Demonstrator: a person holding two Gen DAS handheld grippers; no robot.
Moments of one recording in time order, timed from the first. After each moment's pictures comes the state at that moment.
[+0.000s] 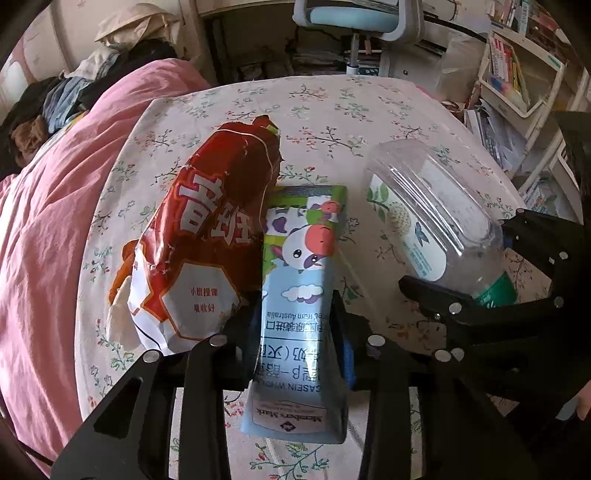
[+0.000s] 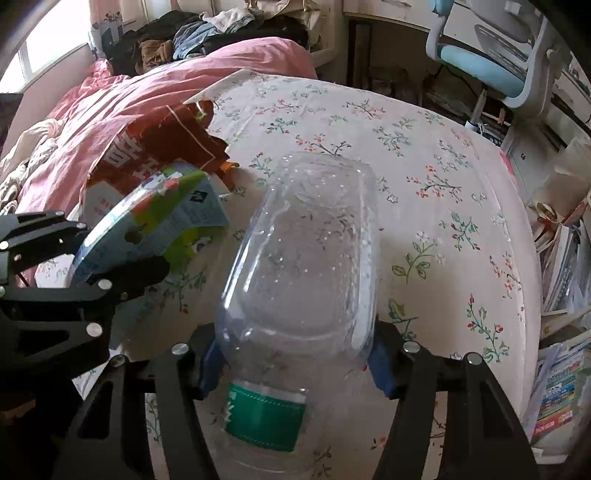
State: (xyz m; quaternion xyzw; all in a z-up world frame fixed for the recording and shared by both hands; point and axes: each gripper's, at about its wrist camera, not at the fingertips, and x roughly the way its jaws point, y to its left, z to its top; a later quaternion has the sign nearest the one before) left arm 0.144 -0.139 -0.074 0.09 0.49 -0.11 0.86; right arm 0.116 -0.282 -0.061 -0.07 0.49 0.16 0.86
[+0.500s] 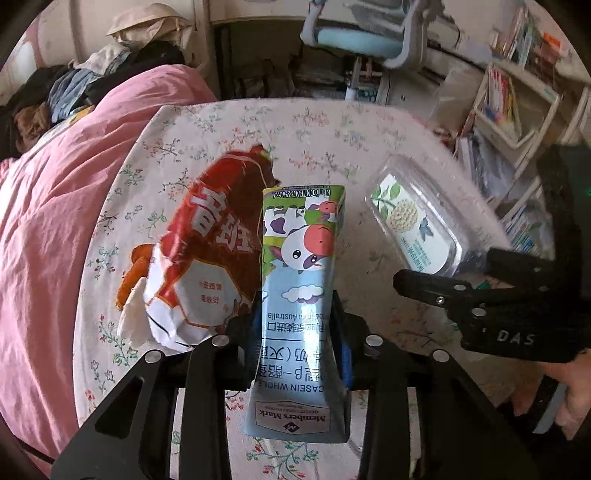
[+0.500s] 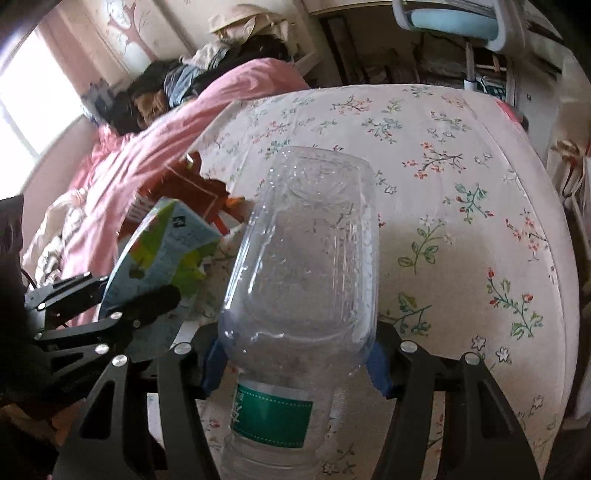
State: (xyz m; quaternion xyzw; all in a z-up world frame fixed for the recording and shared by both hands) left arm 0.137 -0.121 -0.050 0.03 0.47 -0.13 0.87; right arm 0.126 -0.311 -0.053 0.10 0.49 0.20 0.84
